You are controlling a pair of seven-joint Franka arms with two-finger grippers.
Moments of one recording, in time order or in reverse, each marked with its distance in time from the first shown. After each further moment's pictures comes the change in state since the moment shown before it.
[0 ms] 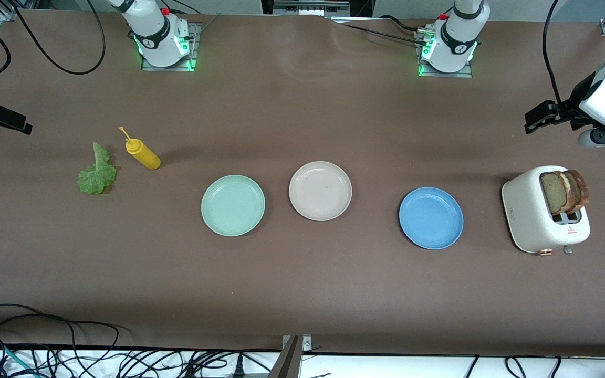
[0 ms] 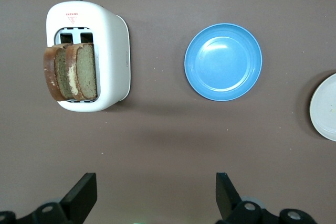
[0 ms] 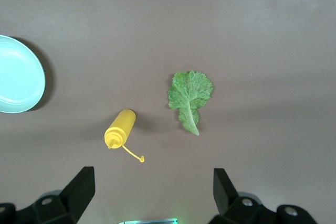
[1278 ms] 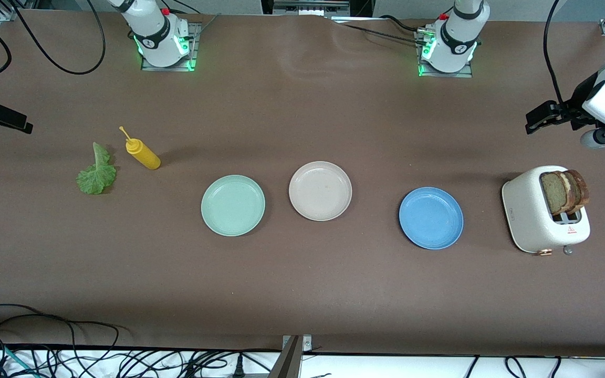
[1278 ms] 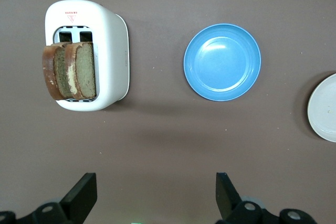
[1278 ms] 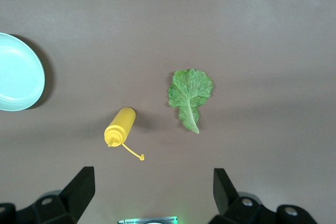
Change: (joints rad) left arm 0.005 0.000 0.004 0.000 -0.010 0.000 0.000; right arm 0.000 0.001 0.000 0.000 0.000 -0.007 -0.002
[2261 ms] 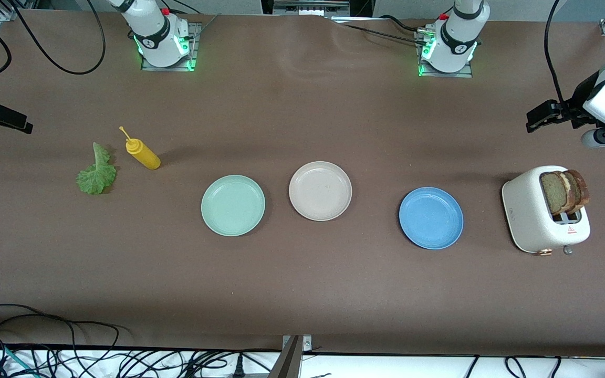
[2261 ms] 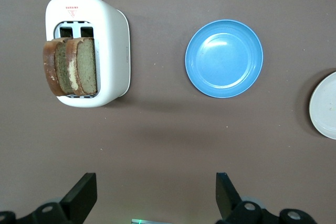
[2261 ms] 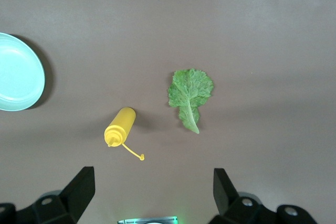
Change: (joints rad) left arm 0.000 0.000 0.004 0.000 0.000 -0.014 0.000; right arm 0.000 0.000 0.000 0.000 0.000 0.000 0.000
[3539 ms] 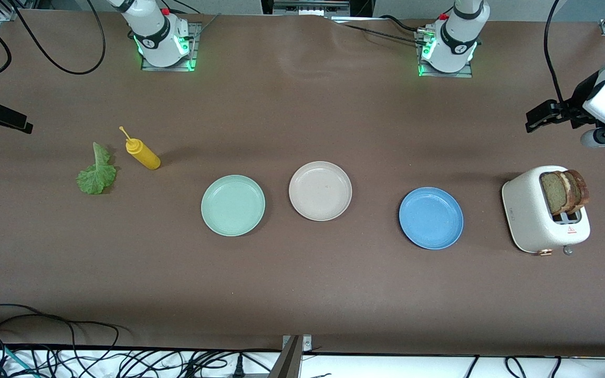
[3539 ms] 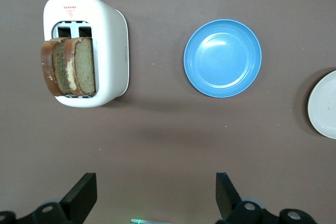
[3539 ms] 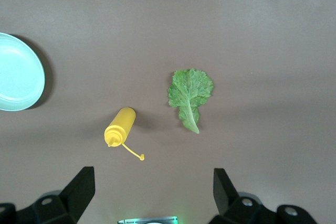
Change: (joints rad) left arm -0.001 0.001 -0.002 0.000 -0.004 0.000 0.002; right arm 0.000 0.000 0.000 0.000 0.000 0.000 0.000
